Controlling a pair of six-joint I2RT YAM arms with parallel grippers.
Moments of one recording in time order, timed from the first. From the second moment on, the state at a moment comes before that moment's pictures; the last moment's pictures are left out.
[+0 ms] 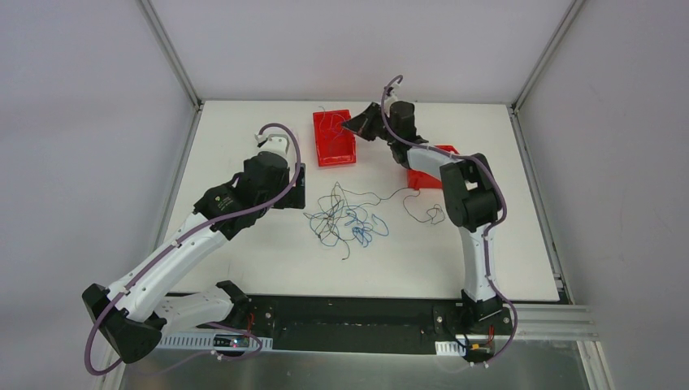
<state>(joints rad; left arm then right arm) -0.68 1.03 1.09 -0.76 -0.42 -0.39 0.42 2.24 1.59 0.48 -0.46 0.94</state>
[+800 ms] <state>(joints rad) -0.68 0.99 1.06 -0.76 -0.41 -0.40 0.48 2.02 1.27 0.55 -0.32 0.96</state>
